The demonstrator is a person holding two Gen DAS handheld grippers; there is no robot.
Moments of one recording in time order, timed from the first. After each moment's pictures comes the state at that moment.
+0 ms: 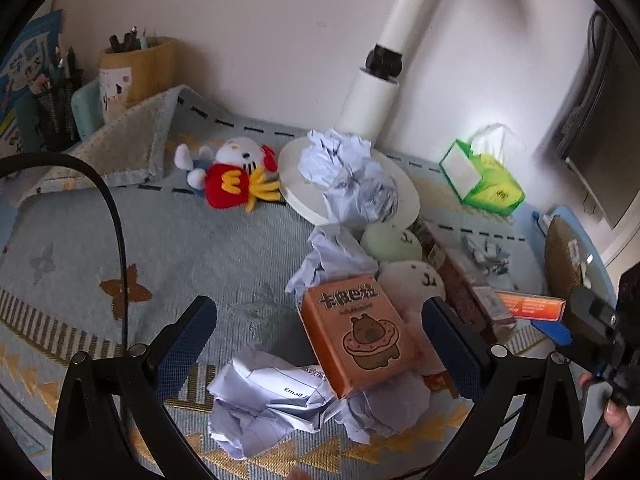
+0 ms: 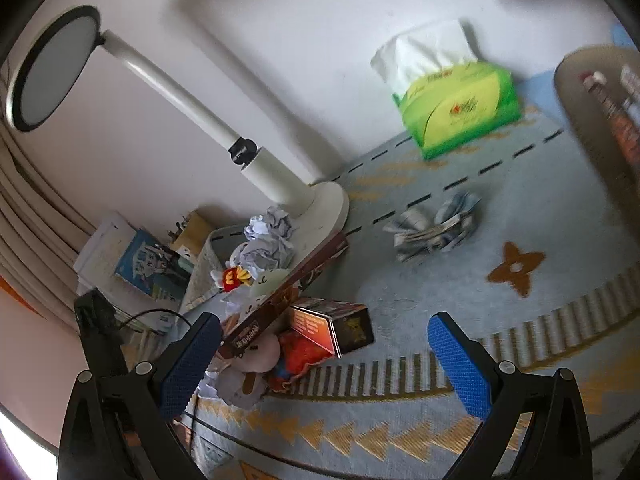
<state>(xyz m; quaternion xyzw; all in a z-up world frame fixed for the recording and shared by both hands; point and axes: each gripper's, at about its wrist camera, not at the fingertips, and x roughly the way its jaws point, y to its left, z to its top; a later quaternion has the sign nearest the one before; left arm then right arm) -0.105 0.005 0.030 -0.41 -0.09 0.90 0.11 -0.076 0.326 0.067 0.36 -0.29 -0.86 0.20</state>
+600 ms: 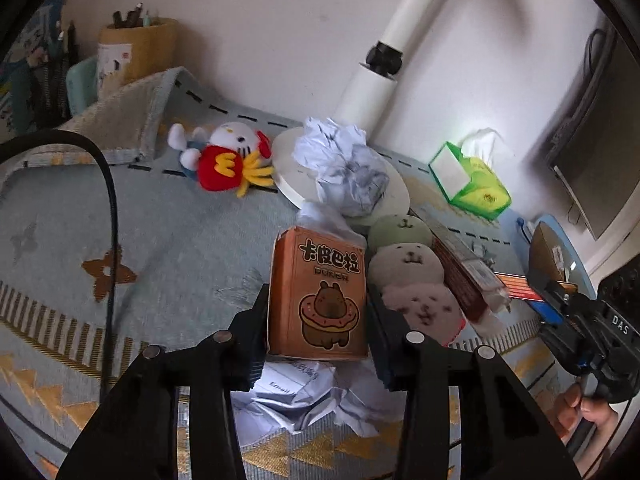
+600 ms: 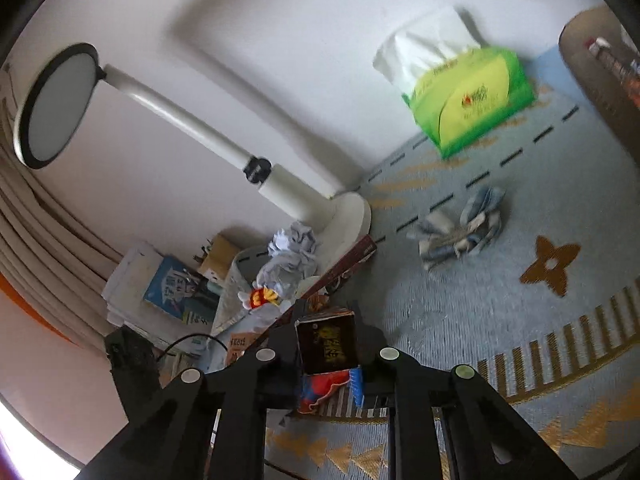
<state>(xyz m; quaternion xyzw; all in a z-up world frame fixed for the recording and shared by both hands) -0.100 -0.006 0.026 -0.40 -0.14 0.89 0.14 -0.077 0.333 0.064 0.32 -0.35 -0.85 0.22</state>
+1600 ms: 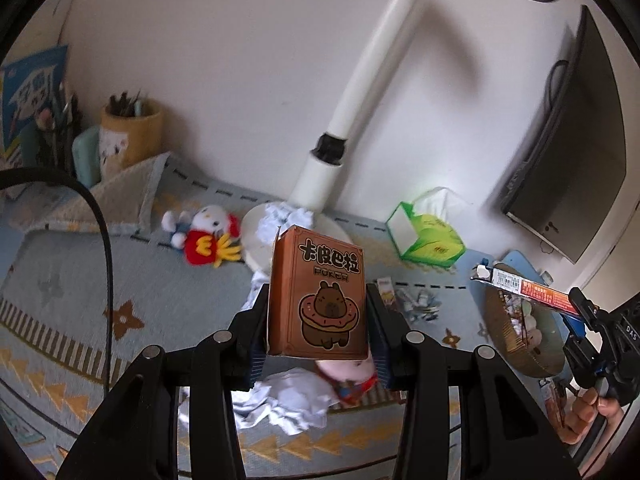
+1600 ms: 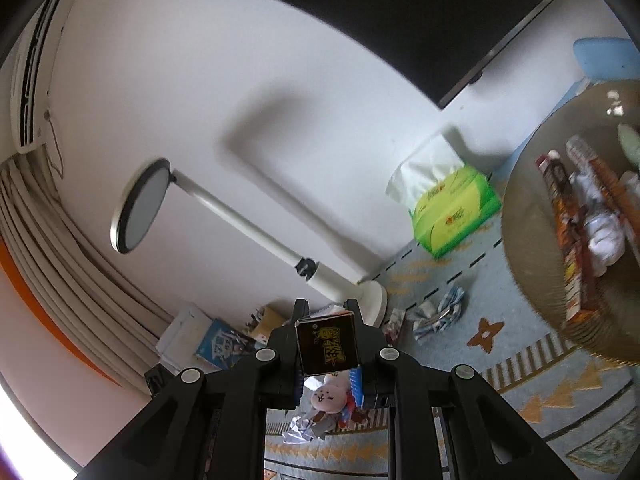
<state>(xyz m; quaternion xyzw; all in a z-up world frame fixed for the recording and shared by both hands) -0.070 0.009 0.104 -0.32 -0.14 0.92 0.15 -0.010 0.424 0.141 0.21 -0.39 -0.87 0.22</state>
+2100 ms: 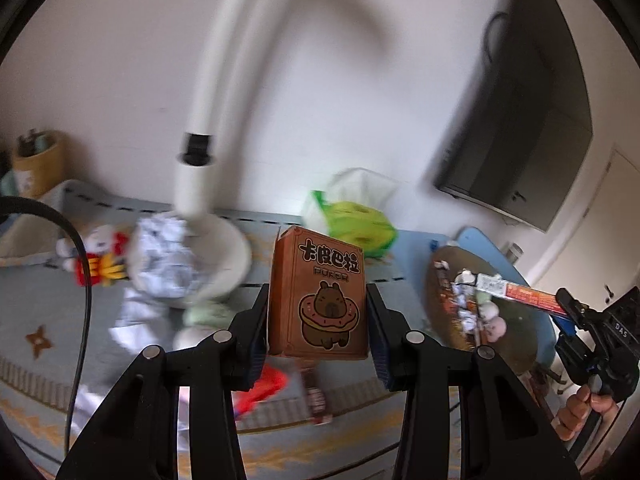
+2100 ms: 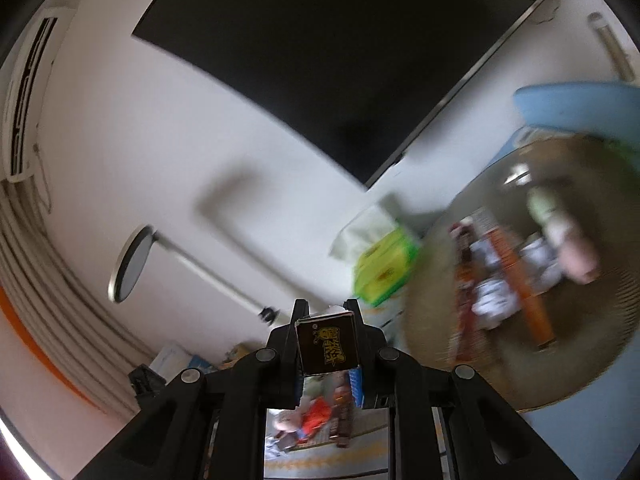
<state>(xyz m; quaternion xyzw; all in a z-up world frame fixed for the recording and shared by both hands) -0.077 0.120 0.120 -0.32 -0.10 0.91 0.23 0.033 0.522 0.144 0.17 -0.41 -0.88 0.14</state>
